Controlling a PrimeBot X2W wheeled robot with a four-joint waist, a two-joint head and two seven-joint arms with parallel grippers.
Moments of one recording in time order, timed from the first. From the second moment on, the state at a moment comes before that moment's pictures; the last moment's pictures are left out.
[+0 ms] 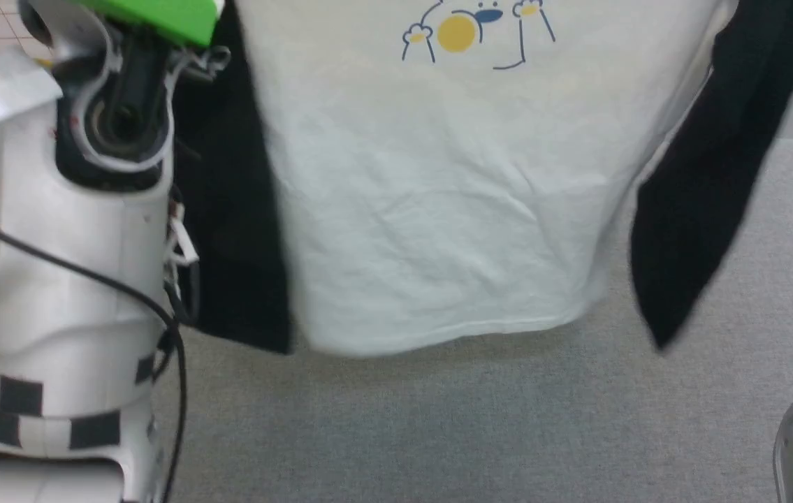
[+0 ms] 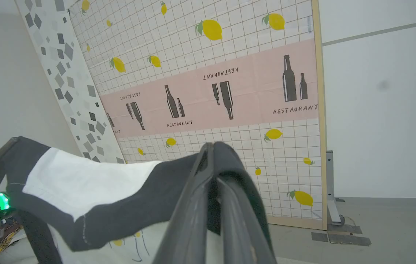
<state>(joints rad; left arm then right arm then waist) -0.94 0.15 -0.13 0.06 -0.91 0.01 0.18 -0.94 -0.11 -0.24 -0.06 0.54 0.13 0.82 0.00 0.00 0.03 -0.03</state>
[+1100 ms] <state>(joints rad) -1.57 0.29 -0.19 0.57 -0.65 0.08 0.05 -1.65 -0.05 -0.23 0.61 0.28 0.13 0.46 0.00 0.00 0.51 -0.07</state>
